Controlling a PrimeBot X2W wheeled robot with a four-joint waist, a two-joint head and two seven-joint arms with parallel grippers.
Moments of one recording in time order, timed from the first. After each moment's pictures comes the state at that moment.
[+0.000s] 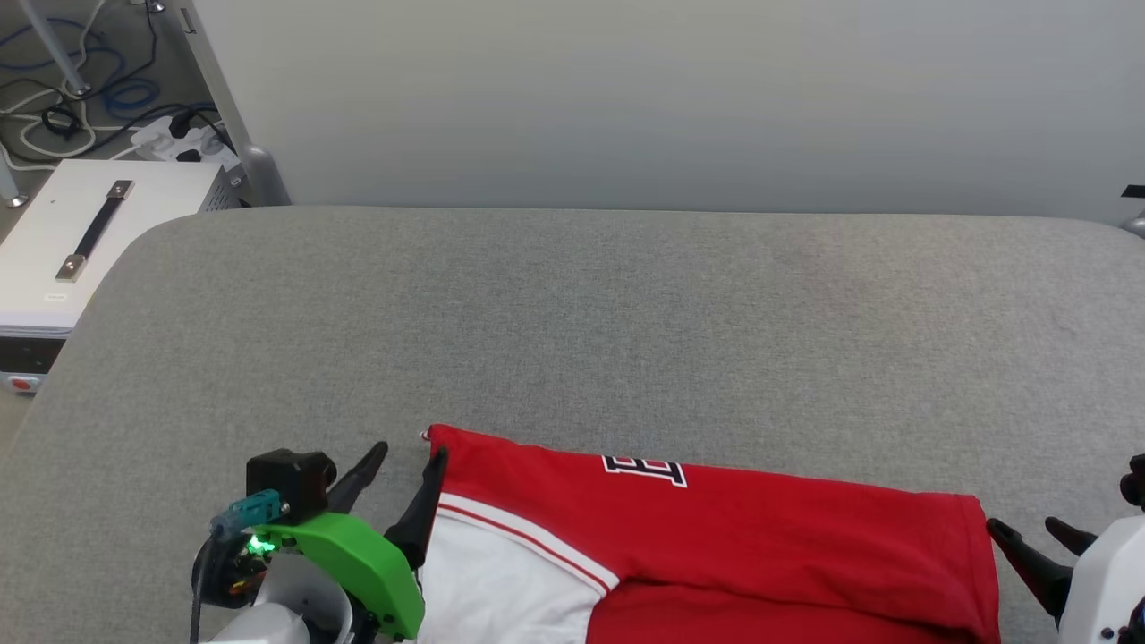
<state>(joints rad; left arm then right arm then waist) -0.16 0.54 -0.64 0.05 -0.87 0.19 -0.06 0.09 -0.49 -0.01 -0.06 0.66 0.13 0.57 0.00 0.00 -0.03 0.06</state>
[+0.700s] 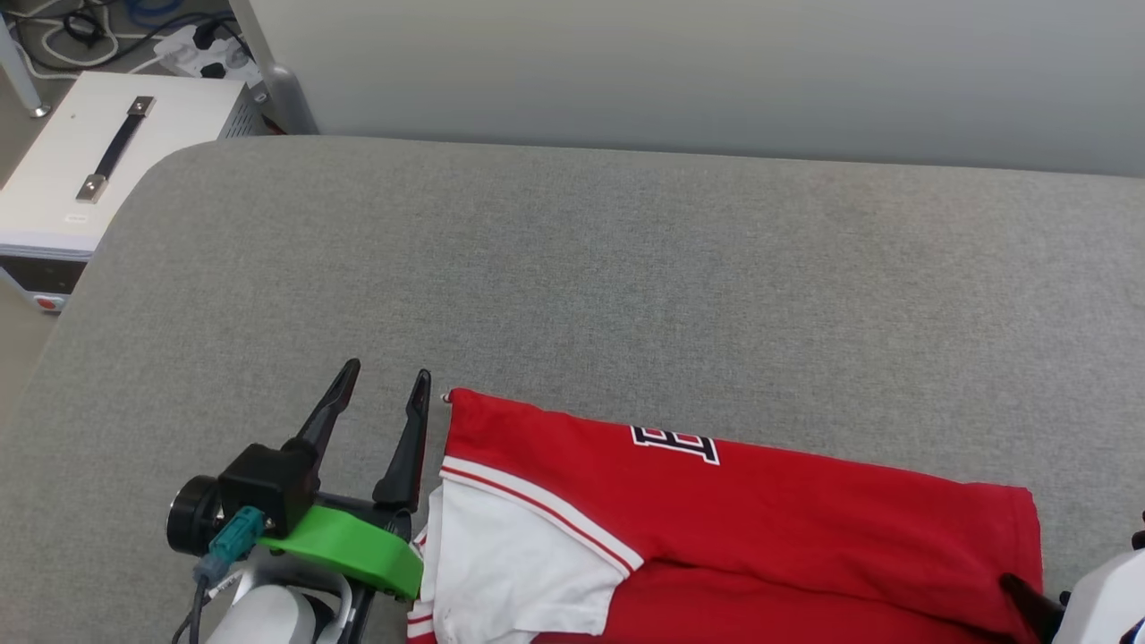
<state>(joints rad) -0.11 0.37 -0.38 0.03 -0.45 0.07 -0.26 0.08 -0.21 -0.28 0.06 0.45 0.13 0.73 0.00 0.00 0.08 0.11</state>
